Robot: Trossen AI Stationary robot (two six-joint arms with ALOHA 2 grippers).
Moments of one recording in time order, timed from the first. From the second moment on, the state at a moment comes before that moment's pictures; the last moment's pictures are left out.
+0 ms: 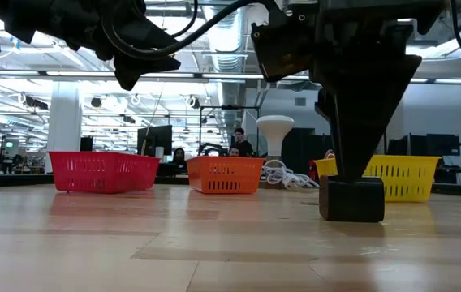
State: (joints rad) left arm -0.21 1.14 0.47 0.40 -0.24 -0.34; right arm 0.42 2.05 1.52 -0.90 0.01 0.70
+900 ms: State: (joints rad) left arm -0.21 1.14 0.47 0.41 -0.24 -0.34; right arm 0.44 2.05 1.52 -0.88 0.05 0.64
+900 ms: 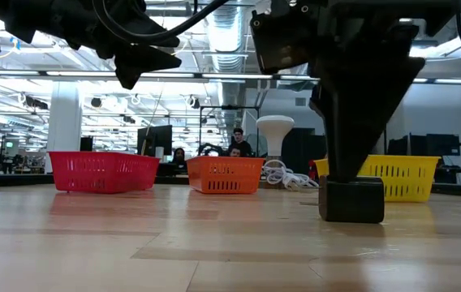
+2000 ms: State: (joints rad) left arm -0.21 1.14 0.47 0.41 -0.24 -0.34; right arm 0.45 2.11 1.44 -0.74 0.06 0.48
